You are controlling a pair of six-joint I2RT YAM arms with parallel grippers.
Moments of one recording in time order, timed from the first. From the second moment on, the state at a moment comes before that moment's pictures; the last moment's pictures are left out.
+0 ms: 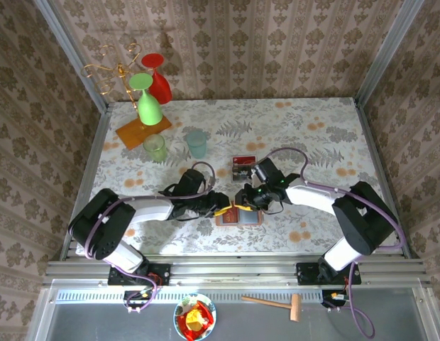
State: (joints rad) left arm -0.73 1.53 0.56 0.20 0.60 -1.11; right arm 0.60 1.58 0.80 -0.24 -0.51 0.87
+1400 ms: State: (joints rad) left arm -0.72 1.56 0.53 0.17 0.59 -1.06; right arm 0.64 1.68 0.81 -0.22 -0.49 0.88
